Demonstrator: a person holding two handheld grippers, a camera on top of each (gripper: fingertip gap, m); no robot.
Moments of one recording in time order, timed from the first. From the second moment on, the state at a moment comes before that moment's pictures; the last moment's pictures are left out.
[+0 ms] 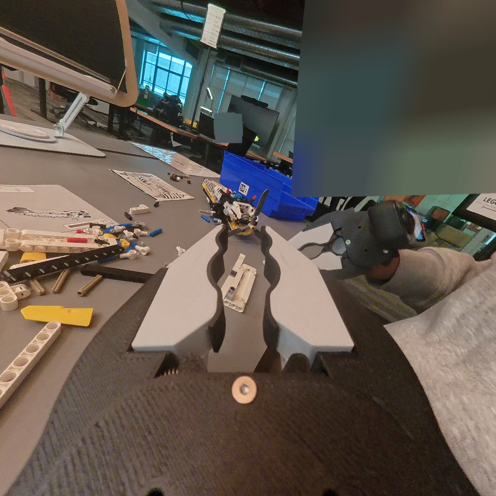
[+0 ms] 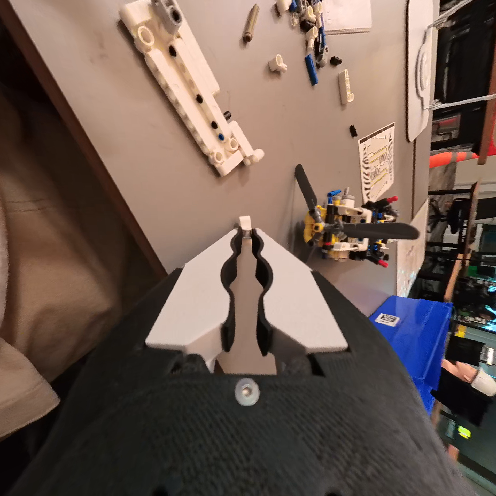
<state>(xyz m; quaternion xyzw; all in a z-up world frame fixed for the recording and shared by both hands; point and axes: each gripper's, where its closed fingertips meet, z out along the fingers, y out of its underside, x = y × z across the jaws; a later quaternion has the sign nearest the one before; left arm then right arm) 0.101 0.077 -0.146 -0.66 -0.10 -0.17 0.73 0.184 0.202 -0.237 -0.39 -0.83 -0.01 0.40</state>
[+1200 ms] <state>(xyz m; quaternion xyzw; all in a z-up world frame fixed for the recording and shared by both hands) 0.096 0.077 -0.145 -0.65 -0.11 -0.18 0.73 0.161 0.233 -0.179 -0.56 -0.74 0.23 0.30</state>
